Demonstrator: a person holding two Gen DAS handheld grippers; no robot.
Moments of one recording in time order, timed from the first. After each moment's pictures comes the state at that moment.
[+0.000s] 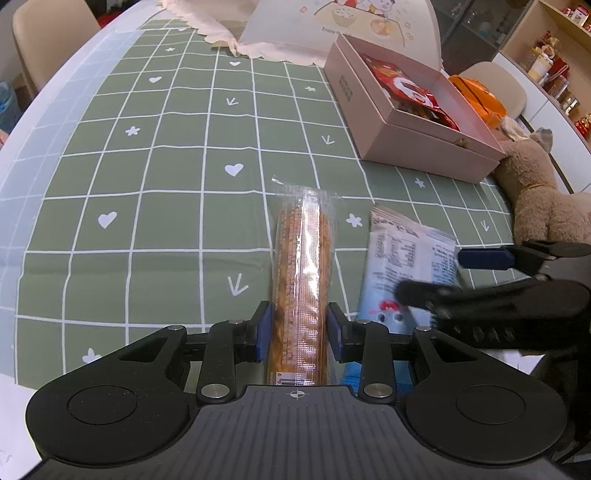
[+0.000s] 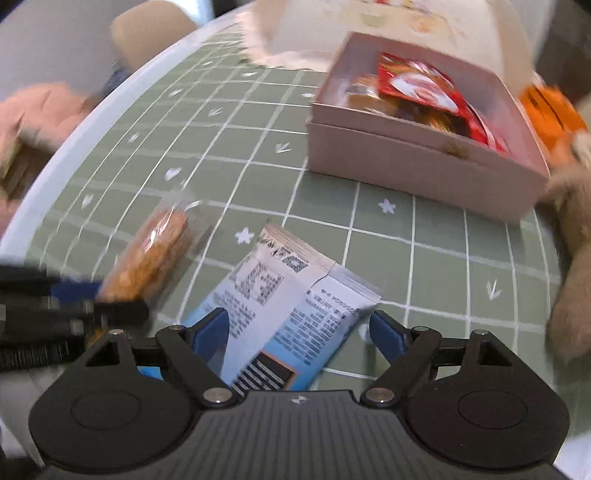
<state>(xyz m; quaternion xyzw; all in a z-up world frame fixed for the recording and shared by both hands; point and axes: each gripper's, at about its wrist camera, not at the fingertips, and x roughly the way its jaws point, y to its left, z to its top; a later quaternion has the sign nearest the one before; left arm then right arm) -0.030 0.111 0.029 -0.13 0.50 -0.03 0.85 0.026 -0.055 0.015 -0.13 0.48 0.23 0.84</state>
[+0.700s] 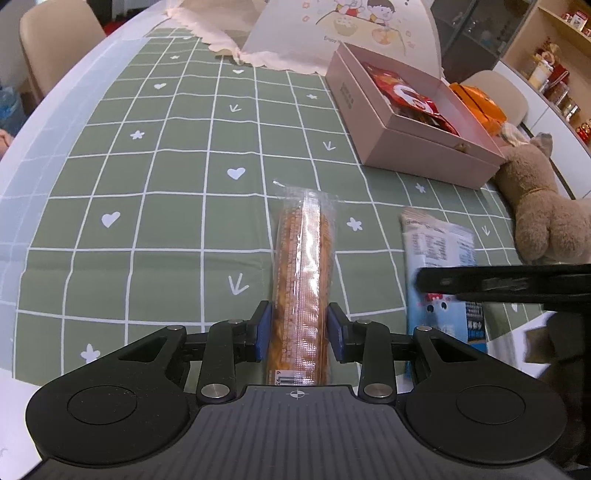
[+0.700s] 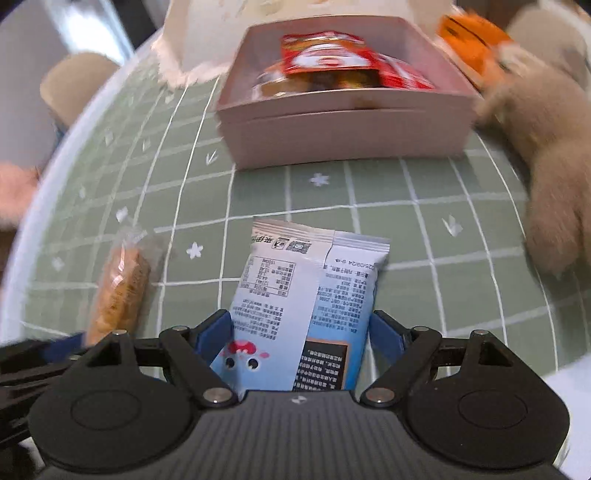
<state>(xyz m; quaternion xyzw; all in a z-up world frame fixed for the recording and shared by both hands) -0.039 0.109 0.028 -0.12 0.49 -0.03 0.87 0.035 -0.075 0.007 -0.01 0.51 0.12 0.85</state>
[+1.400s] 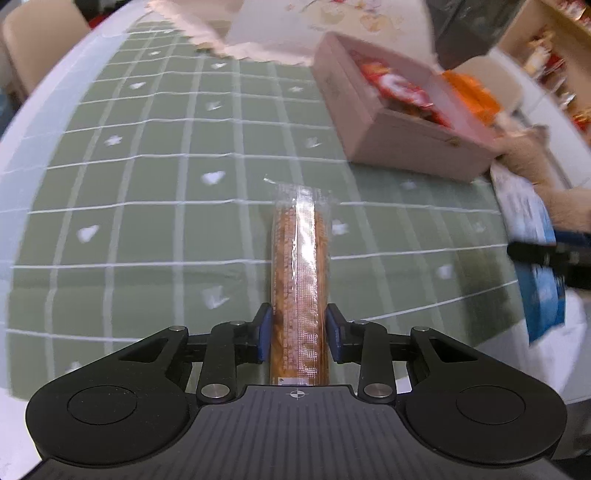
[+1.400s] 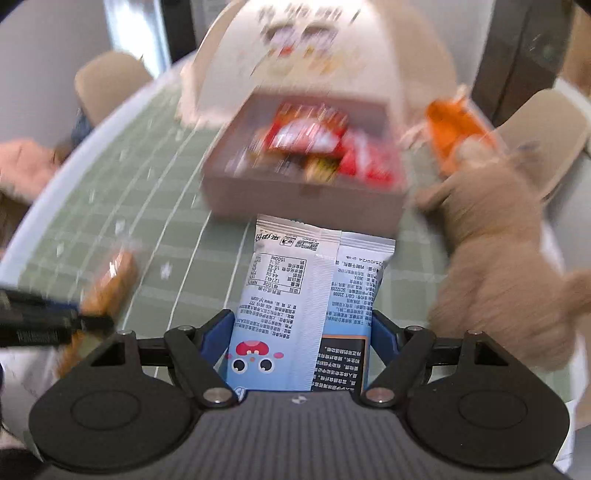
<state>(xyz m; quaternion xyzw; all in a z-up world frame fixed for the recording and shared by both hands) -0.018 0.100 0.034 -0.12 0.50 -0.06 0.85 0.021 -0.146 0.075 -0.07 0.43 0.15 0.89</state>
